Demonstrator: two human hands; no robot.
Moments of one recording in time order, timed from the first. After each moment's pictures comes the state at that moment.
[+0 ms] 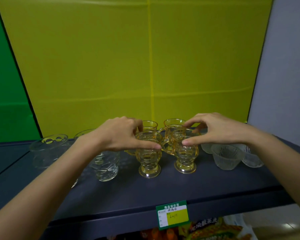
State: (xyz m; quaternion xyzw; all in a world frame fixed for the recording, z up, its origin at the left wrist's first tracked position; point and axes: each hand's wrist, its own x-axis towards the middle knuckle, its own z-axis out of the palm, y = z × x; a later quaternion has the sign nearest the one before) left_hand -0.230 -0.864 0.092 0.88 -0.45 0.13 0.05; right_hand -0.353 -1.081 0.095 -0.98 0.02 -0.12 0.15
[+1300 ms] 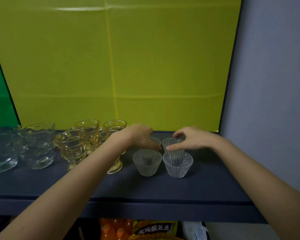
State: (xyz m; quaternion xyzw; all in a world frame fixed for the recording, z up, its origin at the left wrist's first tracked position) left_hand -0.296 -1.097 0.071 0.94 -0.34 0.03 -0.03; right_hand -0.362 -1.267 0.064 -0.99 0.02 -0.01 0.13
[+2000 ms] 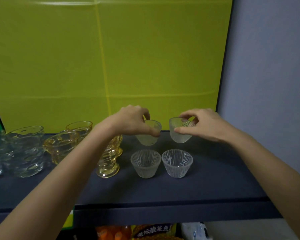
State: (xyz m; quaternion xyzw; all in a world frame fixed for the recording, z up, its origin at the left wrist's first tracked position) left_hand -0.309 -1.080 0.109 0.92 -0.37 0.09 0.14; right_hand -0.394 -1.271 0.088 -0.97 0.04 -0.20 0.16
